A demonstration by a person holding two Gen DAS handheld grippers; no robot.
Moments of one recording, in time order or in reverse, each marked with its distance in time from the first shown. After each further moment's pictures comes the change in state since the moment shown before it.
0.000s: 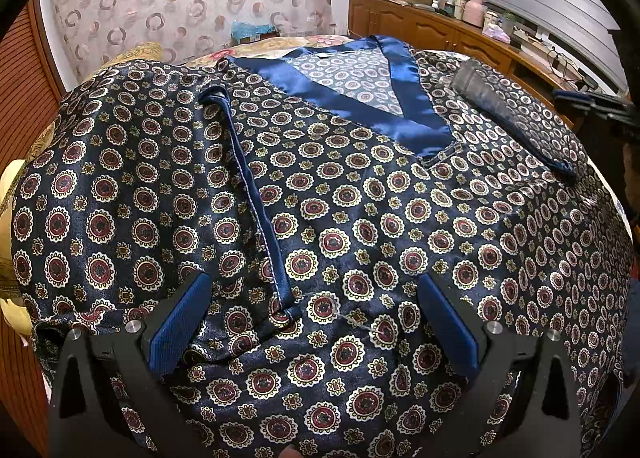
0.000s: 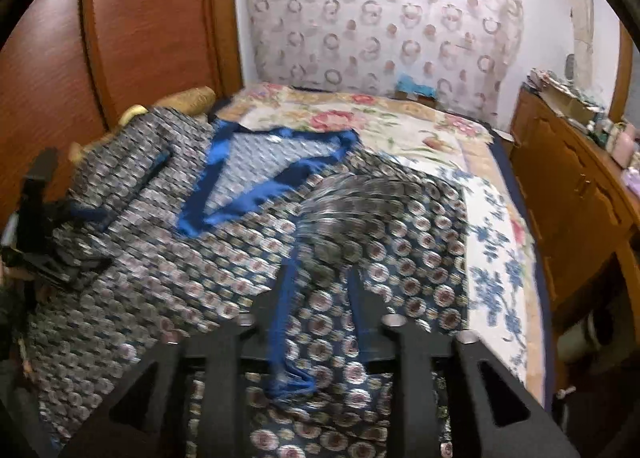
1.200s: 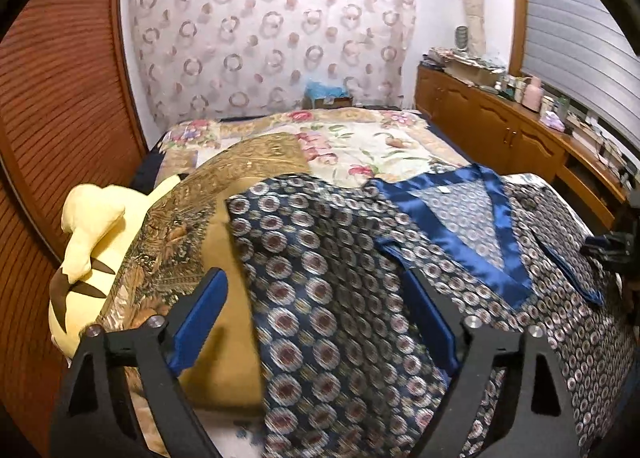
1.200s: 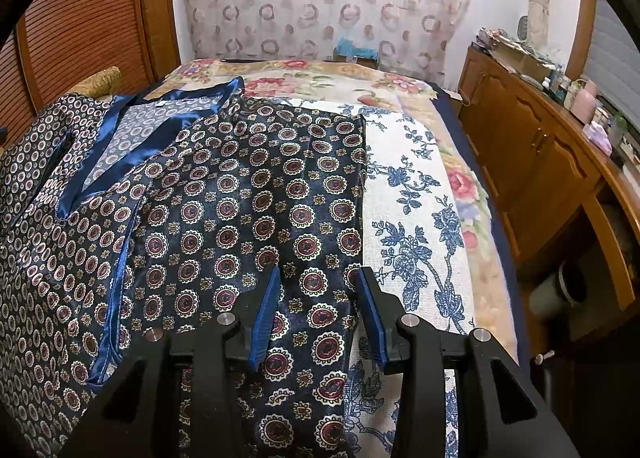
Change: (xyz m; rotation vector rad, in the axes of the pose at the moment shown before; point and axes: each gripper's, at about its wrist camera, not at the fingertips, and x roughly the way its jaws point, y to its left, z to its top) left arm -0.061 0.123 0.064 -0.181 -0.220 0.153; right arm 0.055 -0.070 -0.013 0.099 0.102 -0.154
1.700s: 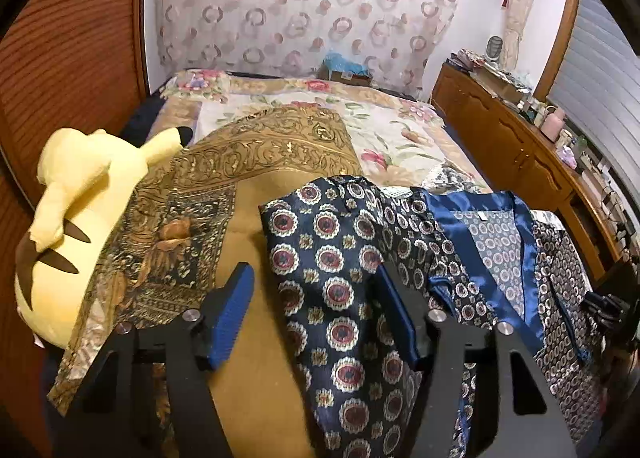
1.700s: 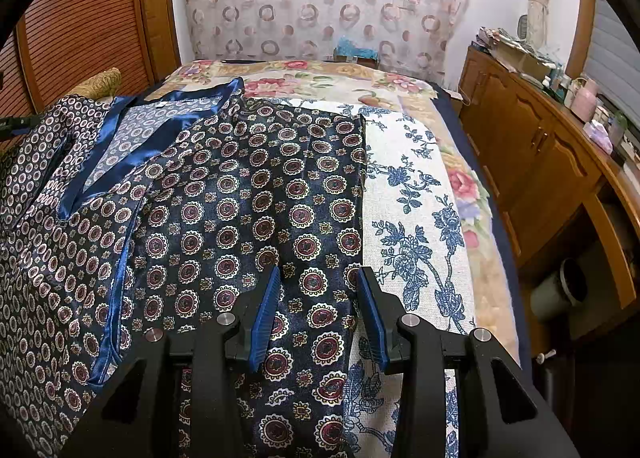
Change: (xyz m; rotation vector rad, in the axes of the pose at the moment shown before) left arm 0.060 0.043 0.022 -0.181 0.123 -0.068; right arm 0.001 -0.001 0.000 0.002 -0.001 0.004
